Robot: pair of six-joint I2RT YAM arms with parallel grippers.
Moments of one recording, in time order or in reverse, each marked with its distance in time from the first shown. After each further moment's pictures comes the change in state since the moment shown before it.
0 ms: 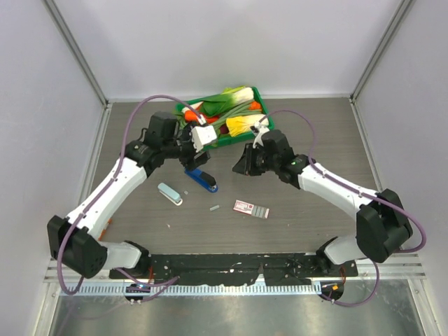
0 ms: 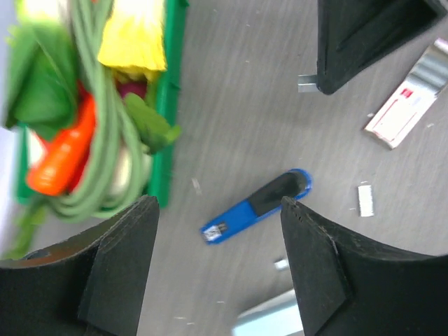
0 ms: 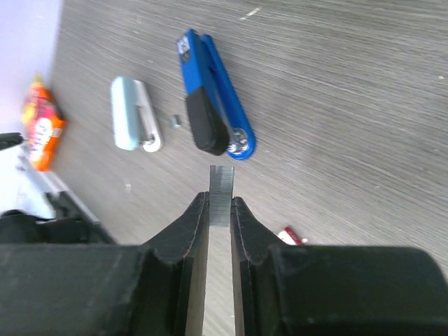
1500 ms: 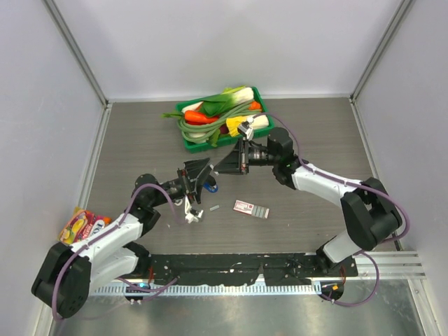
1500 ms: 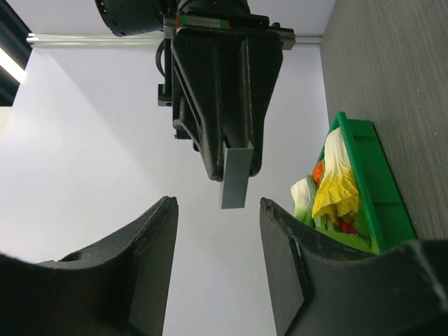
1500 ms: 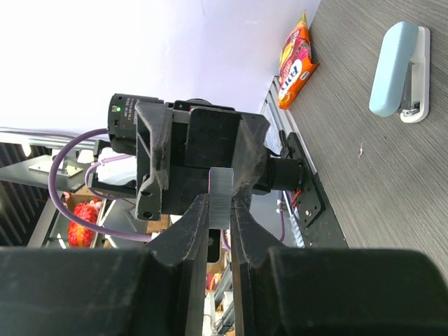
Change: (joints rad) left arm -0.050 -0.355 -0.910 1.334 0.283 0.951; right arm -0.063 0.093 -0.078 0.684 -0.702 0.673
